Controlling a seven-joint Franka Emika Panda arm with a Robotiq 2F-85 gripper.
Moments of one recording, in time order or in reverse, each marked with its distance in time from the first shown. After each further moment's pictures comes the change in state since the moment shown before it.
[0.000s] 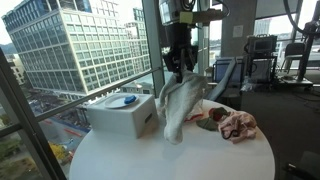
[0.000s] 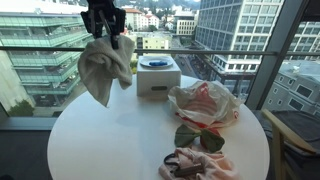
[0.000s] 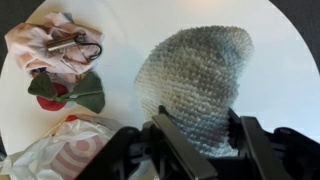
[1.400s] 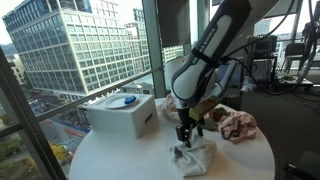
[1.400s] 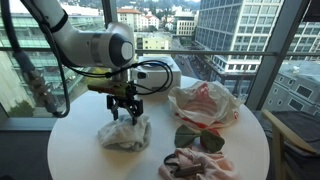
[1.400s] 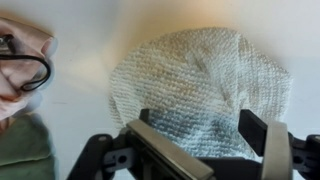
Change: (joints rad) arm -0.023 0.454 -0.049 -0.183 -0.072 0.507 -0.011
